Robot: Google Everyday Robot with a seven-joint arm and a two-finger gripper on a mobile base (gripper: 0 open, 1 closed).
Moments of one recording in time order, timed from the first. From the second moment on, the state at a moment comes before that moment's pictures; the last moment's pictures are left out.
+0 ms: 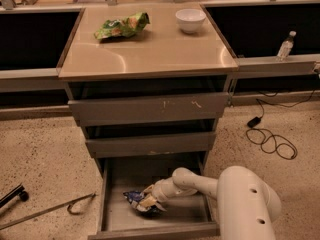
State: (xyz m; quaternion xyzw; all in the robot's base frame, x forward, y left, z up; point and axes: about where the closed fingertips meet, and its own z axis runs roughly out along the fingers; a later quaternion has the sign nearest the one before) arm 0.569 0.071 0.182 -0.52 0.74 0.34 0.25
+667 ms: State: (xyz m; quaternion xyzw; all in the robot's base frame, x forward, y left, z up) arm 0.569 0.071 0.182 -0.52 0.74 0.34 0.25
